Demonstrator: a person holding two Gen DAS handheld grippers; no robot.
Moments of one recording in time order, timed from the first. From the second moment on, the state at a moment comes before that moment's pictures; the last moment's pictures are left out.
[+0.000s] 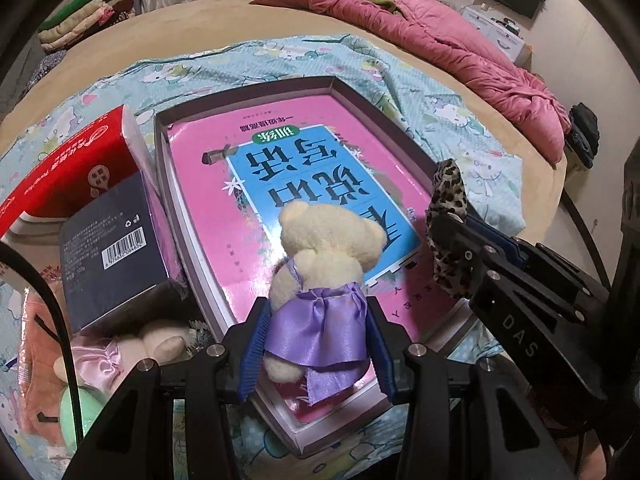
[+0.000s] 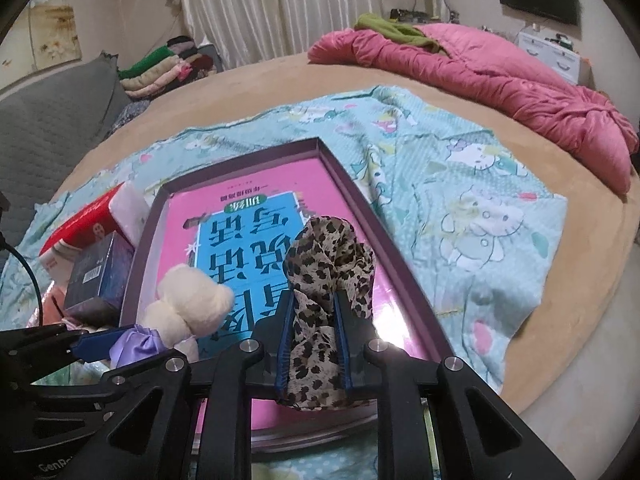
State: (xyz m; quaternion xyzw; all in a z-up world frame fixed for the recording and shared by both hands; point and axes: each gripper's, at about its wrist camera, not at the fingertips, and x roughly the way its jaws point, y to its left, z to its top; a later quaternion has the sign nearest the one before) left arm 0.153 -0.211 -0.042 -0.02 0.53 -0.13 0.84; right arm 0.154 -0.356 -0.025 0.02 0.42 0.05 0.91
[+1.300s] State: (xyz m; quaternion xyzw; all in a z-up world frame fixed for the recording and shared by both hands) left arm 0.150 -0.218 -0.046 -0.01 0.53 -0.13 0.83; right arm 0.151 -0.370 -0.017 0.08 0.39 0.06 0.92
